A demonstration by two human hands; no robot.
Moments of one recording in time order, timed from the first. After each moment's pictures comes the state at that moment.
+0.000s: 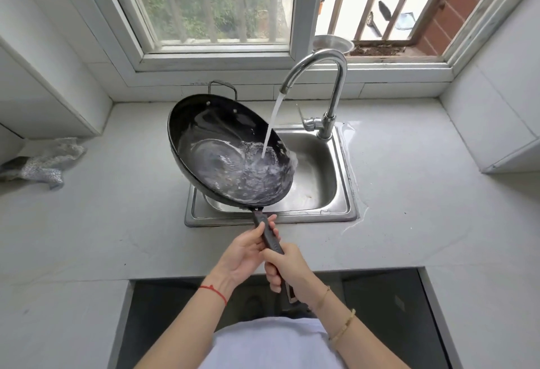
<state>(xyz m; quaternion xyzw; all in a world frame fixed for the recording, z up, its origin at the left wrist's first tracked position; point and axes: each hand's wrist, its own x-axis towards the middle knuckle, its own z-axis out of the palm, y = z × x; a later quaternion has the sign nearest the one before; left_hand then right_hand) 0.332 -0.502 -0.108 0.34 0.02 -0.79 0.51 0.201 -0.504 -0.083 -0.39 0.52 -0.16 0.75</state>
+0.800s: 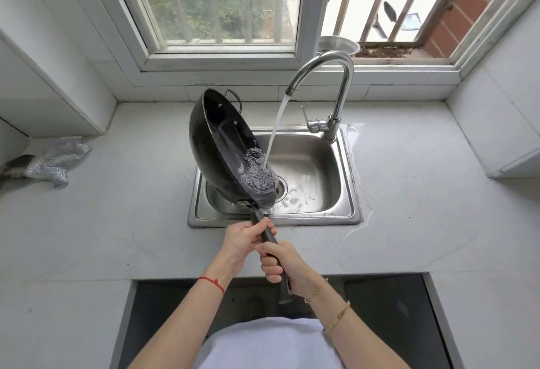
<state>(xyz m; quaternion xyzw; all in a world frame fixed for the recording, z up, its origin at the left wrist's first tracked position) 0.340 -0.519 -0.102 0.58 -0.14 -0.64 0.48 0.214 -0.521 -0.086 -0.27 0.46 -0.14 0.83</state>
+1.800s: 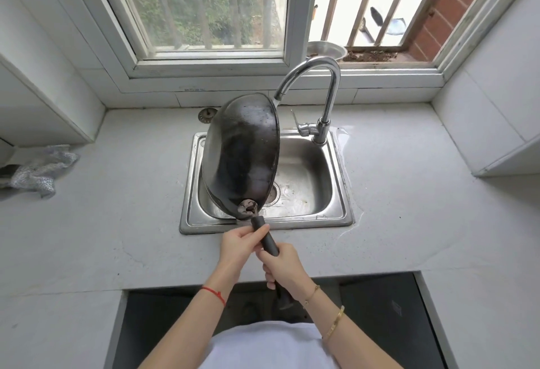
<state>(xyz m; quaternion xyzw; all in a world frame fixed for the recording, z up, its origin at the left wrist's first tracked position) 0.326 -0.520 -0.117 0.66 -0.19 -0.57 0.45 0.209 -0.516 -0.105 -0.43 0.56 -0.17 0.69</state>
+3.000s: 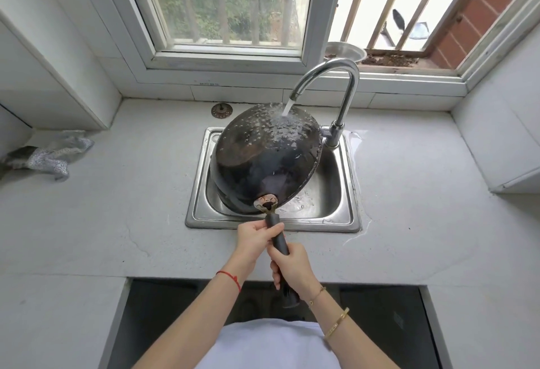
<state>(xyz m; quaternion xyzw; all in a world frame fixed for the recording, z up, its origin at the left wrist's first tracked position) 0.311 -0.539 -0.122 0.65 -0.17 -0.59 0.45 0.197 -0.524 -0.118 -0.46 0.57 -0.18 0.66</state>
